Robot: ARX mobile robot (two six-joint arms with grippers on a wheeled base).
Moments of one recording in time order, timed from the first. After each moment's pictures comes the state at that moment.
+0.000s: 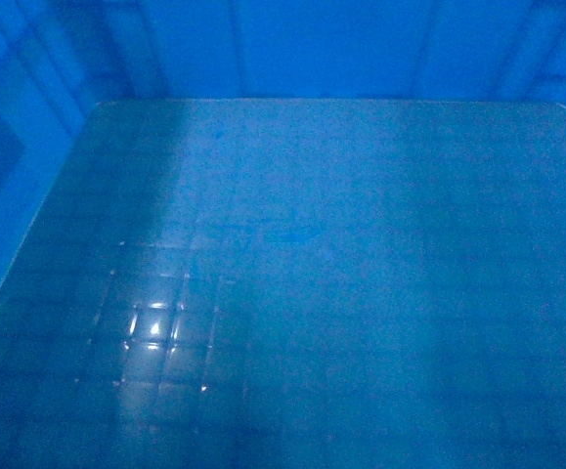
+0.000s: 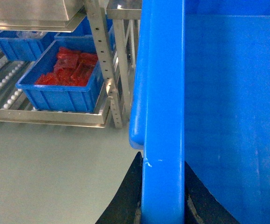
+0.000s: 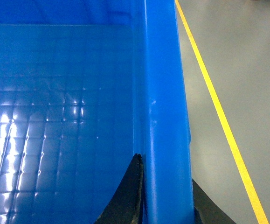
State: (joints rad) left arm -0.52 0.66 0.55 -0.35 -0.58 -0.21; right arm 0.53 0.54 0.42 -0.26 0.58 0.19
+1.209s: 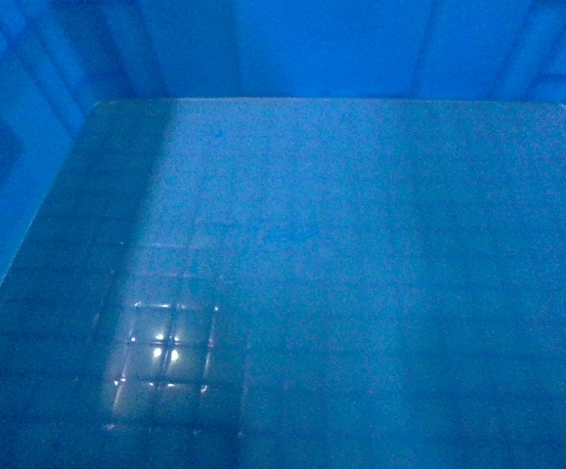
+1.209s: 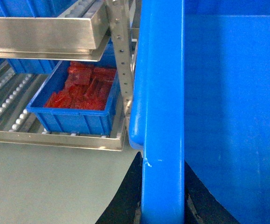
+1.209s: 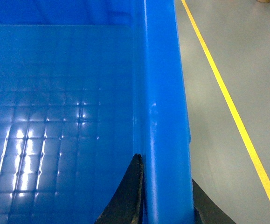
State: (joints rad) left arm -0.52 0.66 0.55 -0.35 -0.58 -0.21; right arm 0.53 0.54 0.42 -0.26 0.58 0.19
